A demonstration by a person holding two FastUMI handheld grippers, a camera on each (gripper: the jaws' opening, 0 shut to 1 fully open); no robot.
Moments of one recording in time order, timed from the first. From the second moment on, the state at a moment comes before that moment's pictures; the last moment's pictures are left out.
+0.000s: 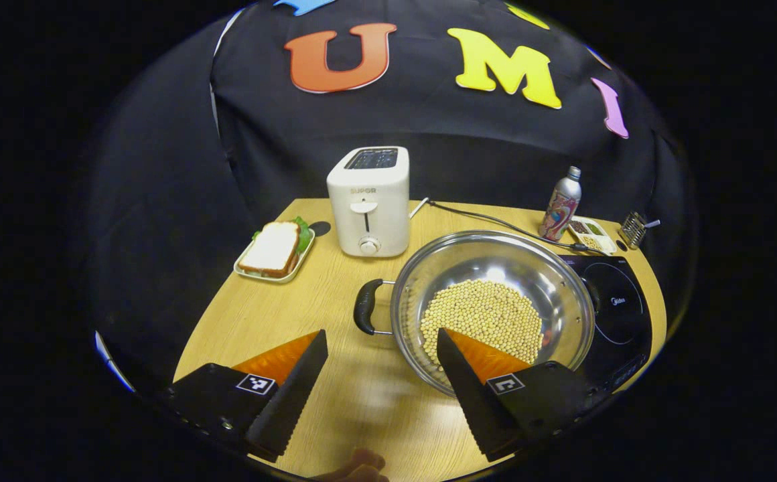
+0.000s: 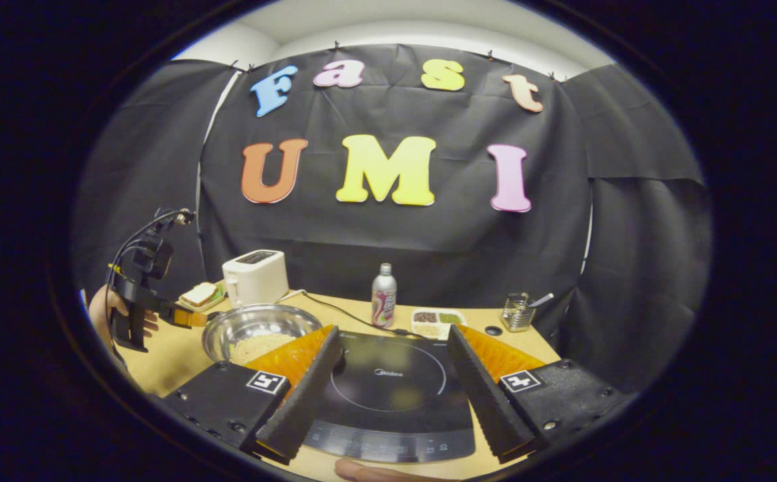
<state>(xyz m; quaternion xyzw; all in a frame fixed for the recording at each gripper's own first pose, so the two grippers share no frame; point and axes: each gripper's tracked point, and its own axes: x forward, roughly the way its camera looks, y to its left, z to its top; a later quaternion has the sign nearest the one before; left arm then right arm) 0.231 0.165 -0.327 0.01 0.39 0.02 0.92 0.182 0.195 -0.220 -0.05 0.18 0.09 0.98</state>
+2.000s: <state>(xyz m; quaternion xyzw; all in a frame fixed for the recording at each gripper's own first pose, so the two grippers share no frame) 0.293 0.177 -0.420 0.02 0.41 0.01 0.91 0.301 0.306 -0.428 -0.05 0.40 0.10 0.91</state>
